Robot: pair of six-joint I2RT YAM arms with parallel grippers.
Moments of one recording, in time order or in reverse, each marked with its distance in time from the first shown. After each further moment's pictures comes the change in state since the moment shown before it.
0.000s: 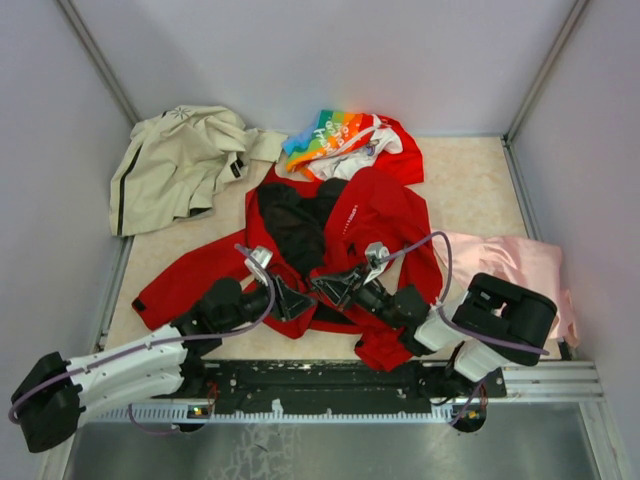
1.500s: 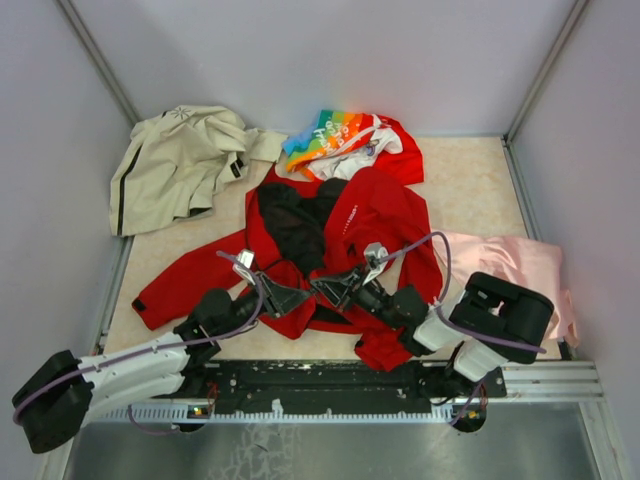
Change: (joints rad) left arm 0.037 0.002 -0.155 0.310 -0.075 -0.273; right arm 0.008 0.015 -0.001 0.010 -0.007 0.019
